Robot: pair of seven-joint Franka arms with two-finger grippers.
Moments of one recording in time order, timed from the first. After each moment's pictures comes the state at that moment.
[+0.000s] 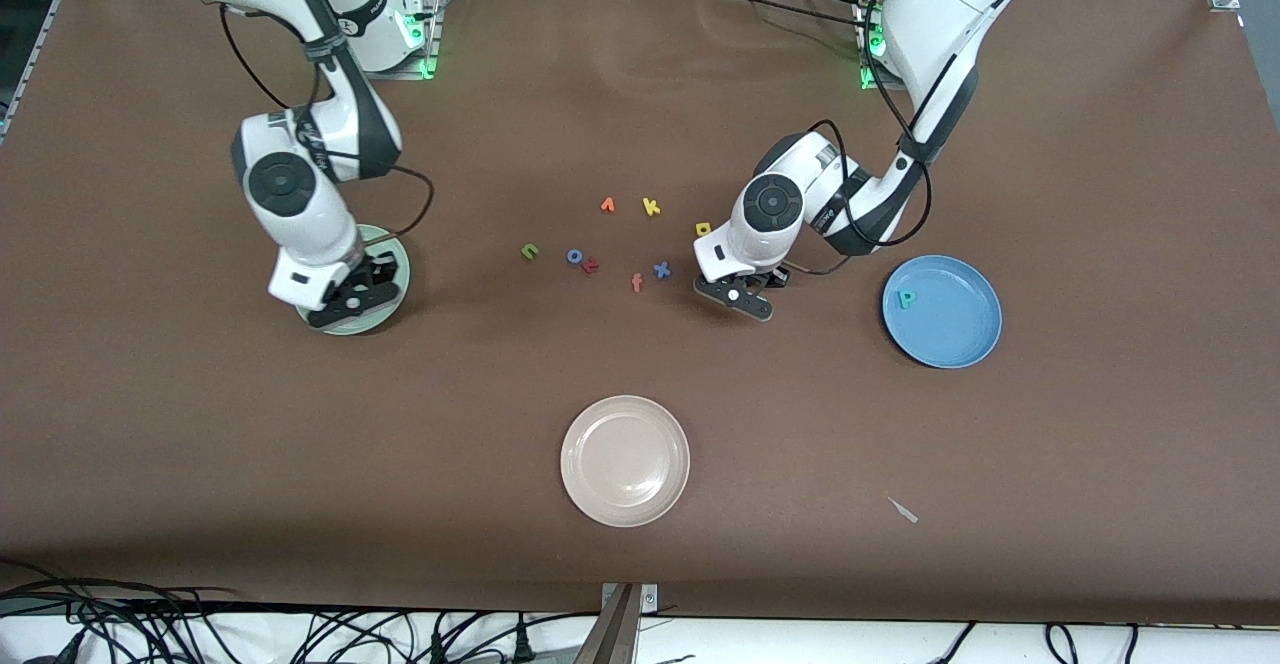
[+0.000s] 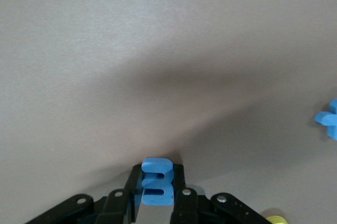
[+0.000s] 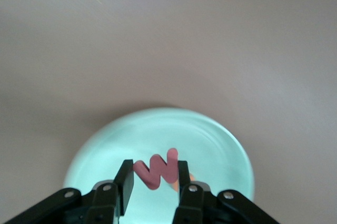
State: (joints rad) left arm -0.31 0.61 -0.30 -1.92 0.18 2.38 -0.31; right arm 0.35 0.30 -0.20 -2.22 -0.22 2.49 -0.12
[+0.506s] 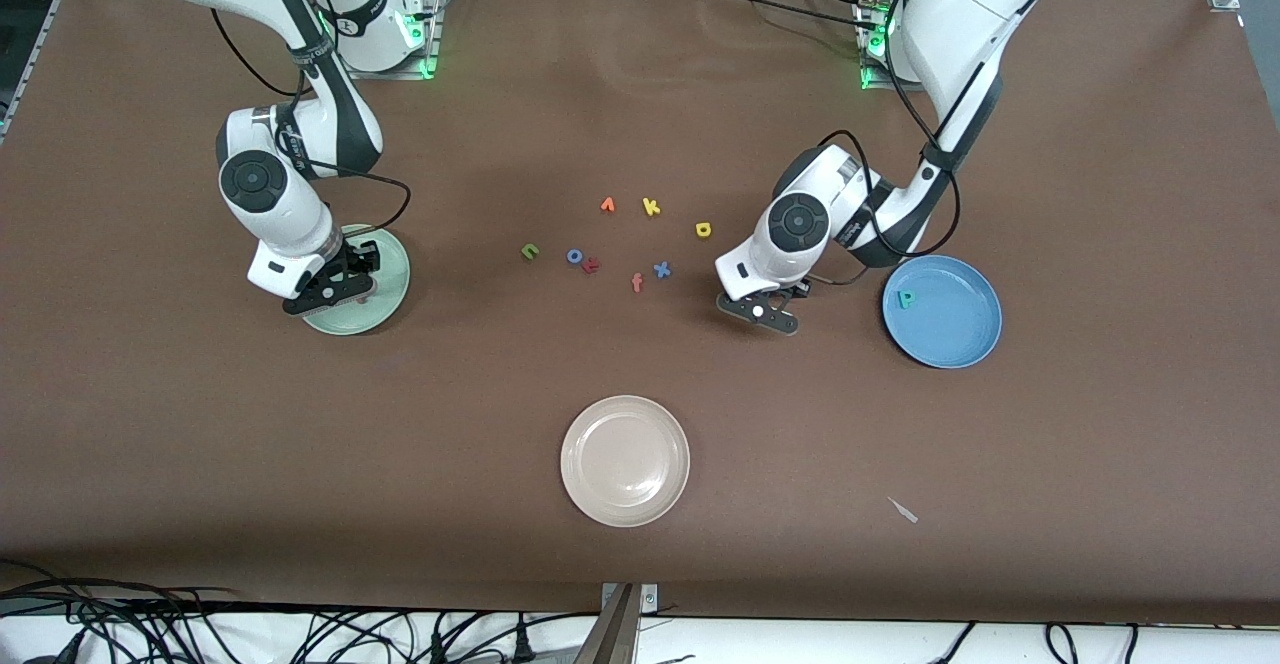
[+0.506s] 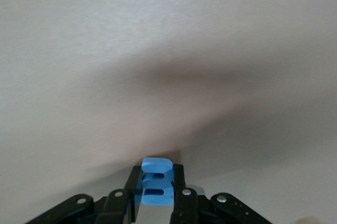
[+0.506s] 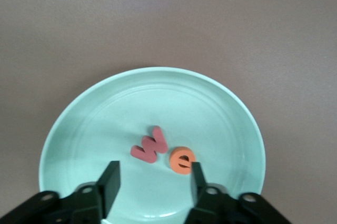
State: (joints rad) left arm -0.26 0.61 -0.30 -1.88 0.18 2.28 -0.31; right arm 0.36 0.29 -0.22 -2.30 -0.14 2.56 -0.12
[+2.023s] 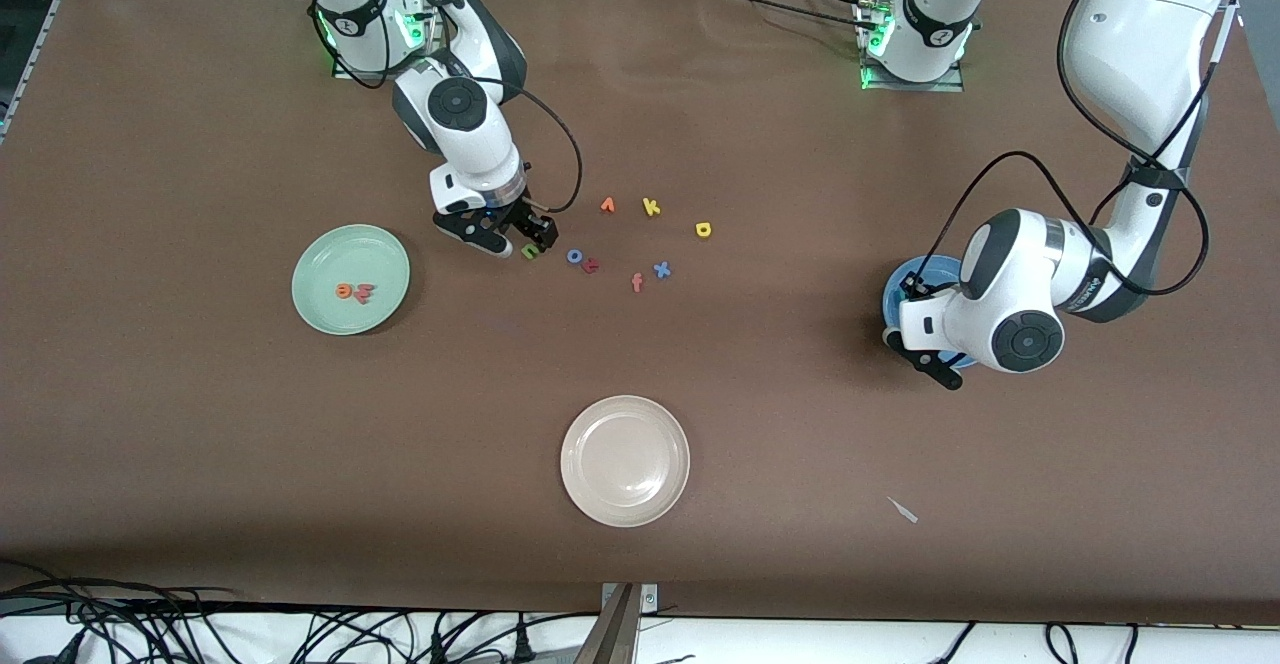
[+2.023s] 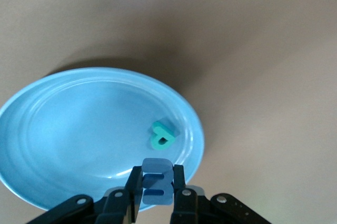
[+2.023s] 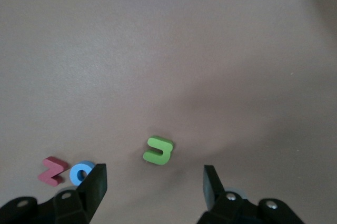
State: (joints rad) left arm 0.11 0.59 -0.30 -1.72 0.20 1.83 0.36; right arm 0.49 0.34 0.15 -2.30 -0.12 2.71 1.20
